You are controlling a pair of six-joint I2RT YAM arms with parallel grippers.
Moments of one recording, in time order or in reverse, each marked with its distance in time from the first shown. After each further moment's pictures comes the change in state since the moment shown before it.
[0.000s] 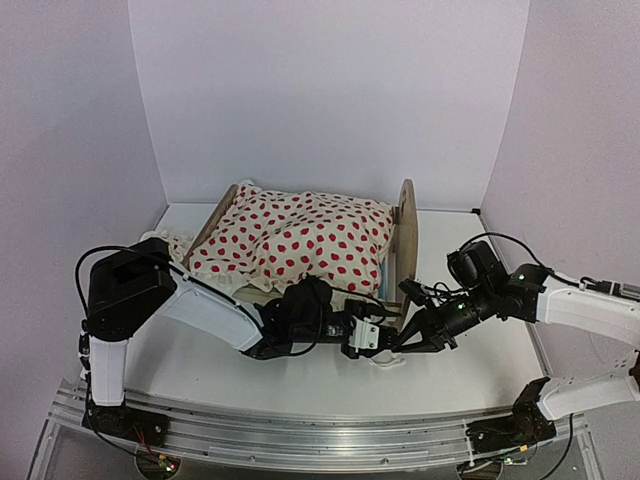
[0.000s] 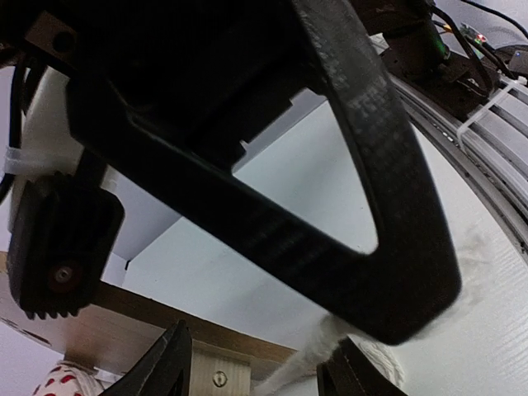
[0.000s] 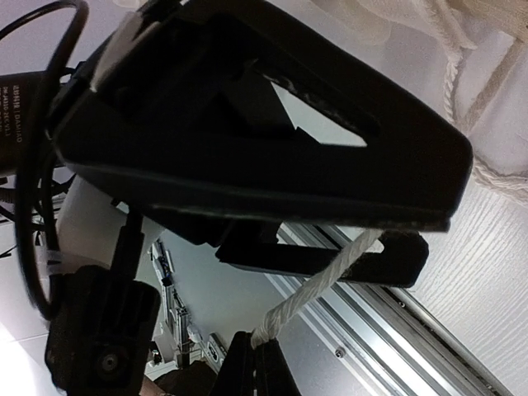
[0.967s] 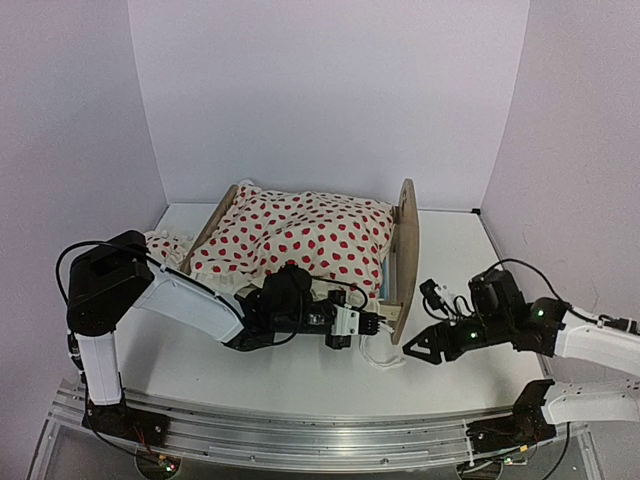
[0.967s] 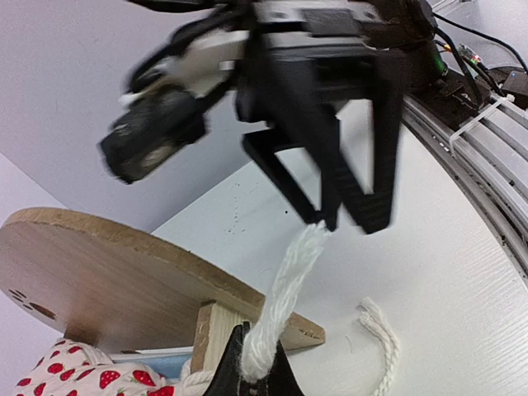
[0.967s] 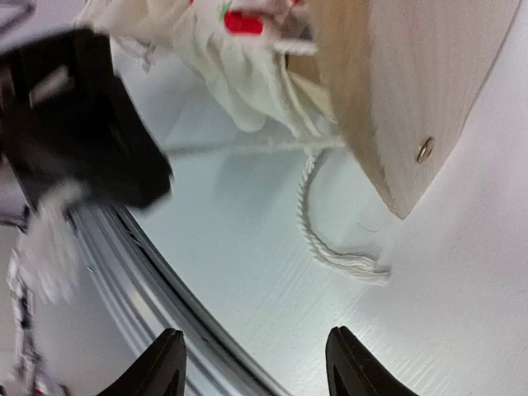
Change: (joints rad) left arm 0.045 -0.098 -0.089 0.018 0.060 -0.057; right arm 0.017 -0.207 -0.179 0.092 0.416 -0.286
